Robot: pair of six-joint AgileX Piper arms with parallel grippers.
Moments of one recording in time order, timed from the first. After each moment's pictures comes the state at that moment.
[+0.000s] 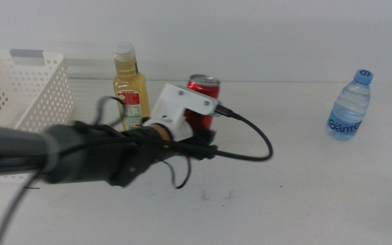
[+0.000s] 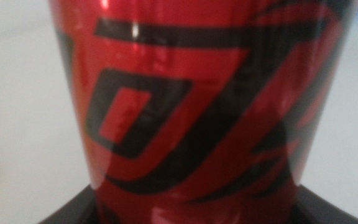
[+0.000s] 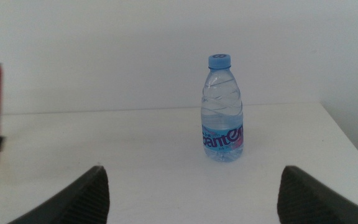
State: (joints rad) left arm -0.58 1.83 -0.92 0.07 -0.29 -0.14; right arm 0.11 0.00 0.00 -0.06 0.16 0.15
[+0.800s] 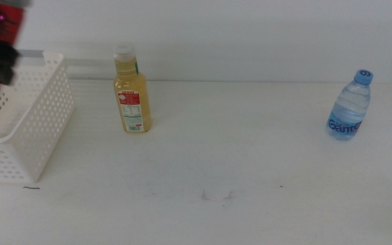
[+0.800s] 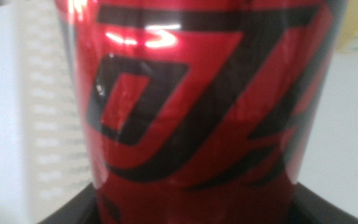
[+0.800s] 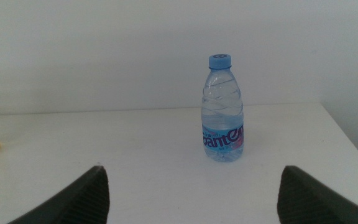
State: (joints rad) left arm 0.08 1.52 -1.48 0.02 1.11 0.24; right arm 0.11 0.00 0.00 -0.06 0.16 0.15
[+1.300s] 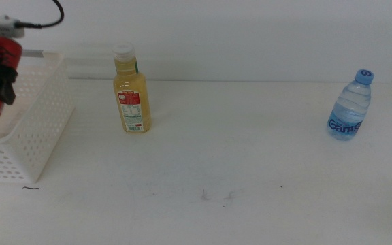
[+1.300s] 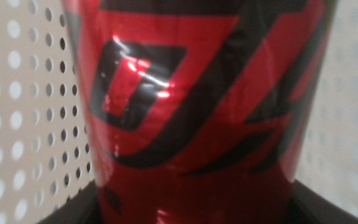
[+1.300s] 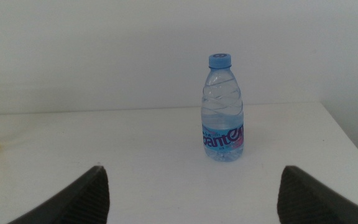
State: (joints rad) left arm 0.26 1.94 -1.72 -0.09 1.12 0.37; right arm 0.11 0.00 0.00 -0.06 0.16 0.15
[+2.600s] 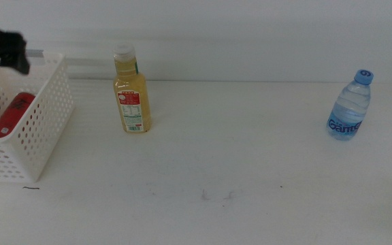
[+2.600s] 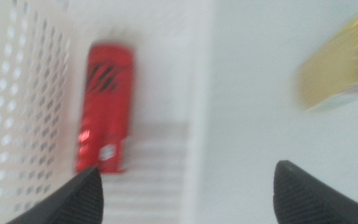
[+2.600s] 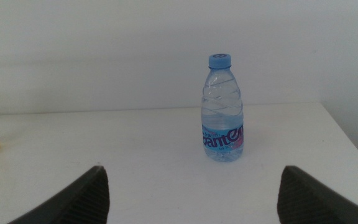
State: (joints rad) left arm 0.14 1.61 -1.53 -0.09 1.04 0.20; right arm 0.11 0.00 0.00 -0.06 0.16 0.15
